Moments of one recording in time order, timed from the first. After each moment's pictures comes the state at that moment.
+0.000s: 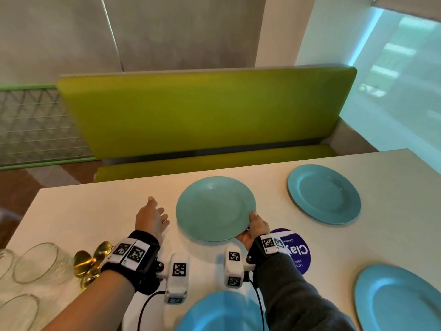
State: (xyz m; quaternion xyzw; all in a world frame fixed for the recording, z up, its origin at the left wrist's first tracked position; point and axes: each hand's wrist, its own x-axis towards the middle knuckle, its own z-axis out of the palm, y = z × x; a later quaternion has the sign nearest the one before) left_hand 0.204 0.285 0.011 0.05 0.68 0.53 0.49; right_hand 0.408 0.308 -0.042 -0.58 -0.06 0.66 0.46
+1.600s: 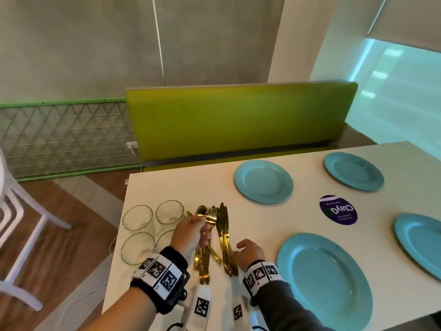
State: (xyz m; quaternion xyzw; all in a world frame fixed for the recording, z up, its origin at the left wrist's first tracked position) left_hand 0.028 0.078 0.035 0.26 0.64 0.44 0.57; right_hand 0.179 0.092 -0.057 -0.75 -0.49 0.43 0.11
